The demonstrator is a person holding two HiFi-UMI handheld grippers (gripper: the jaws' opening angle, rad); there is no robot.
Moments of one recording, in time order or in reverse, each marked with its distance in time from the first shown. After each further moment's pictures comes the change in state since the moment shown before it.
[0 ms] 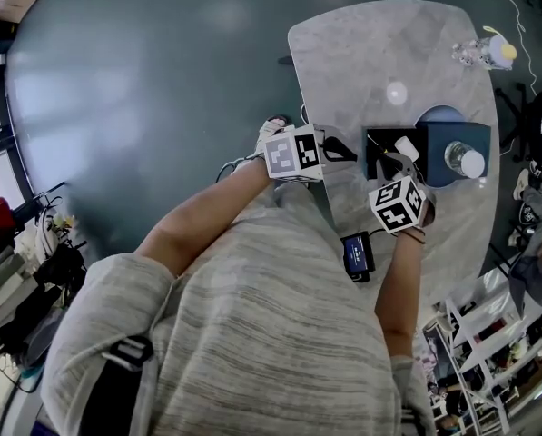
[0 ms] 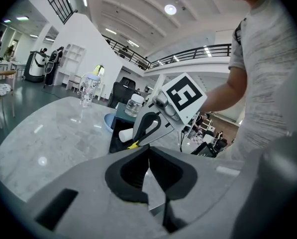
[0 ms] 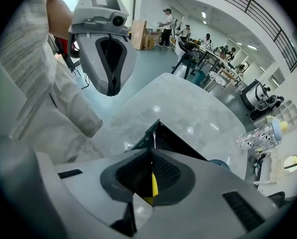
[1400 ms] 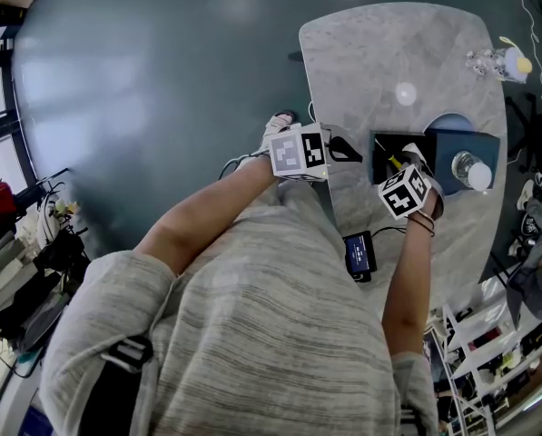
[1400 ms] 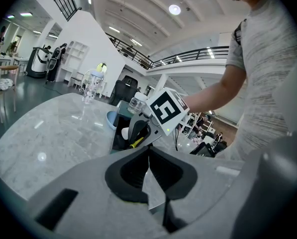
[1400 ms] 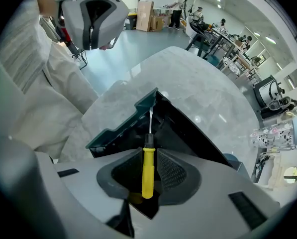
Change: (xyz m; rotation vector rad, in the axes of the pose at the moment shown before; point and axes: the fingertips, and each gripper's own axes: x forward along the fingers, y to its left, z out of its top) left arm 0.000 0.010 -0.005 -0.037 0.004 0.002; right arm 0.047 -0.011 -0.039 -0.070 0.180 0.091
